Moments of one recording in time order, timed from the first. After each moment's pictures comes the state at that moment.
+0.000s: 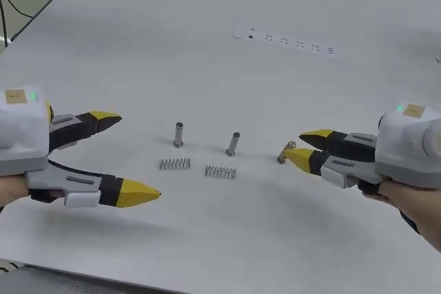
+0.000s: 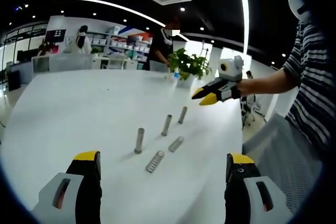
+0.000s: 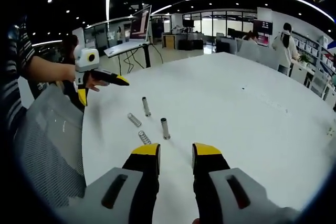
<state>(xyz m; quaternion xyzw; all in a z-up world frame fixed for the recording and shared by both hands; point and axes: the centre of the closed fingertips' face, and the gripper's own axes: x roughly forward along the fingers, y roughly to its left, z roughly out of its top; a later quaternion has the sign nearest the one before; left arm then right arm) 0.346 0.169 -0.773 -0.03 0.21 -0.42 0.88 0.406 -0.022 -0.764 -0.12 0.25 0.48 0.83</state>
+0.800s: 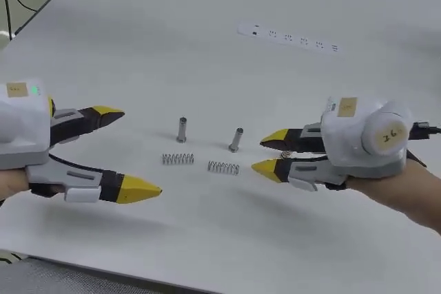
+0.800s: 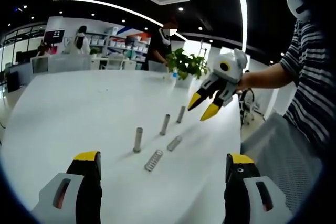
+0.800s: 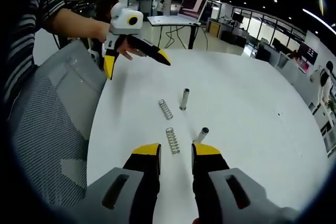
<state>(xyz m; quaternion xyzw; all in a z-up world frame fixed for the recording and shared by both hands) 0.342 0.171 -0.772 -0.03 0.20 -0.42 0.88 0.369 0.038 -0.782 -0.29 0.24 0.59 0.71</state>
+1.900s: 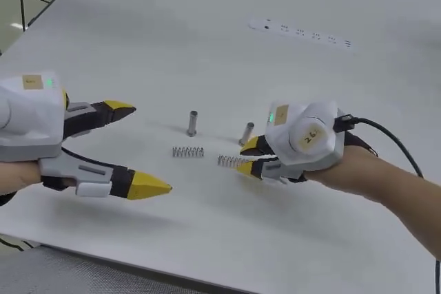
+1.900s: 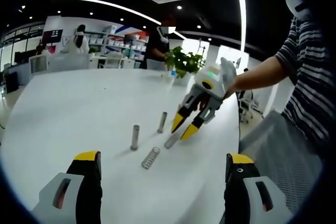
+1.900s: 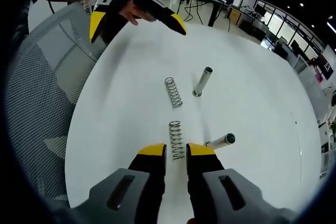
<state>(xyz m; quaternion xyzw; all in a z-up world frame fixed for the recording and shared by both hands) 0.336 0.168 -0.773 -0.02 0.21 -0.43 0.88 0.374 0.062 -0.847 -0.38 0.28 0.61 0.64</state>
